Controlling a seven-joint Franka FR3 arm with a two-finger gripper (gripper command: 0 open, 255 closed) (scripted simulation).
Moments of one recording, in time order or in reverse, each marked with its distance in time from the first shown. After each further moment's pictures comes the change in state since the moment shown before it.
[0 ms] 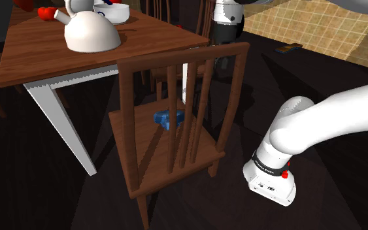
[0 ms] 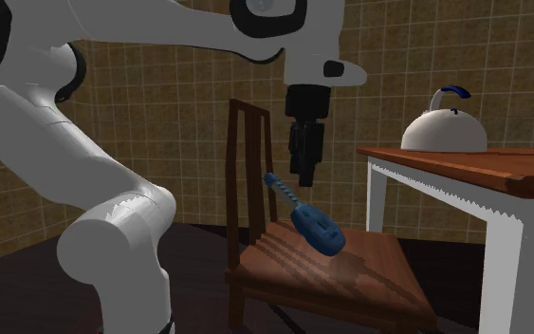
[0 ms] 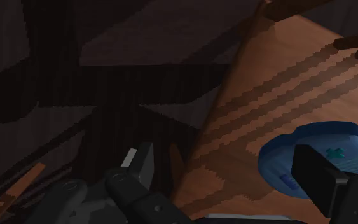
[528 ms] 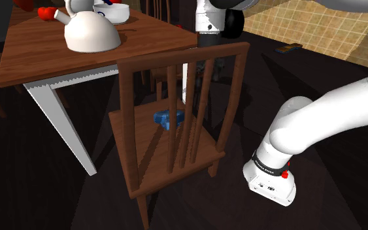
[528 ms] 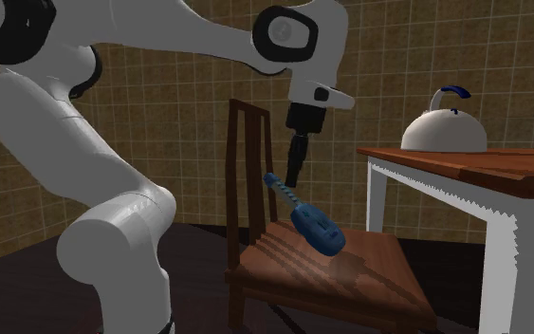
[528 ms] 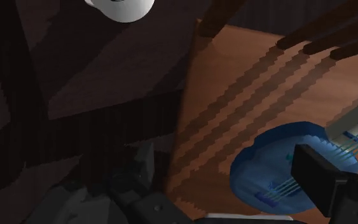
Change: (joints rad) arm -0.003 0.102 0.146 0.034 0.142 -0.041 0.317
